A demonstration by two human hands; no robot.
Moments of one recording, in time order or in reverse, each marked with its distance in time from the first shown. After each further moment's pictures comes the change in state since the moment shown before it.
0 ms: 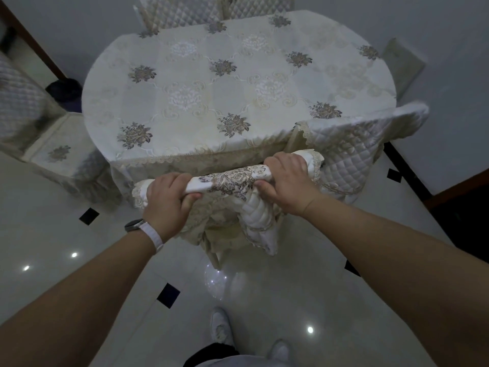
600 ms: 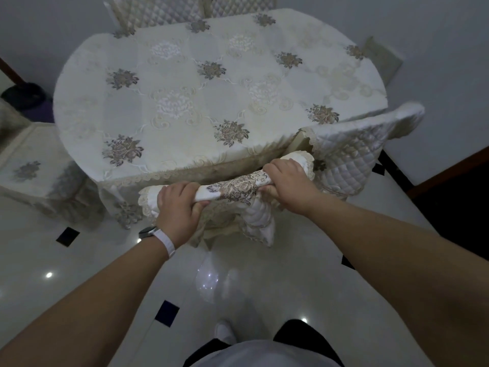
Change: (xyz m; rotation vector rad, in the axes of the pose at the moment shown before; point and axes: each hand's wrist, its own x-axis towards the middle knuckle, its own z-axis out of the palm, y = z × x) left_hand 0.048 -0.051 0.033 -0.090 -0.098 0.036; right_hand 0.055 0.005 0.037 -0.099 -0.177 0.036
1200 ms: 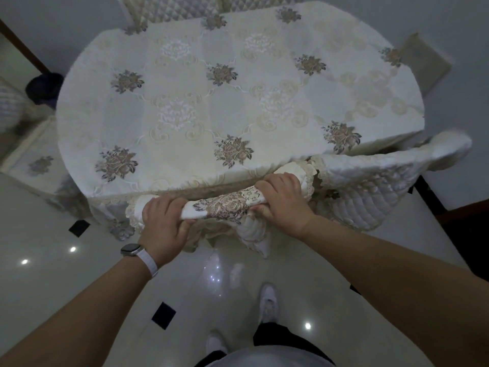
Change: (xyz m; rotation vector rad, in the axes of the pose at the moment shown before) left_hand 0.053 -0.009 0.022 0.076 0.056 -0.006; right_hand 0.067 0.061 0.035 0.067 0.296 -0.175
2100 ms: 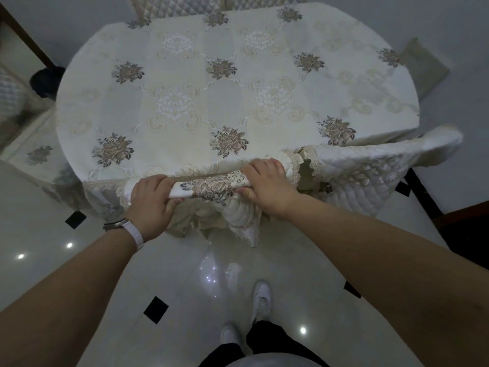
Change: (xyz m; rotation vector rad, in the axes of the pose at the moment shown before) left_hand 0.003 -0.001 -0.008 0.110 -0.118 -0.058; right_hand 0.013 -0.012 -0.022 -0.002 -0.358 0.039
